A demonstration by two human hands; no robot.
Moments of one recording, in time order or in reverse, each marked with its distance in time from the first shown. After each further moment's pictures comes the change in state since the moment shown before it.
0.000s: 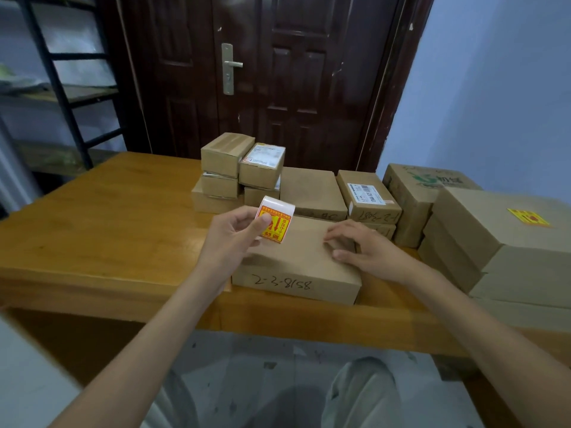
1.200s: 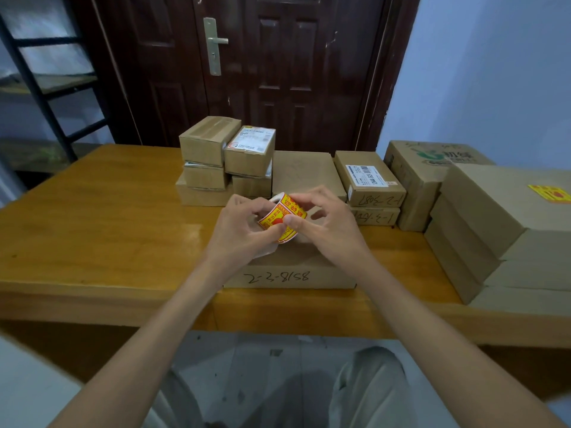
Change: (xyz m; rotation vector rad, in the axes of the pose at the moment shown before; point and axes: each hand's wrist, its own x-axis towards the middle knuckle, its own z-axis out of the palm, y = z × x) left_hand 0.037 -0.028 0.020 0.470 -0.091 0.210; right_hand 0.044 -0.058 0.043 0.379 0.463 0.005
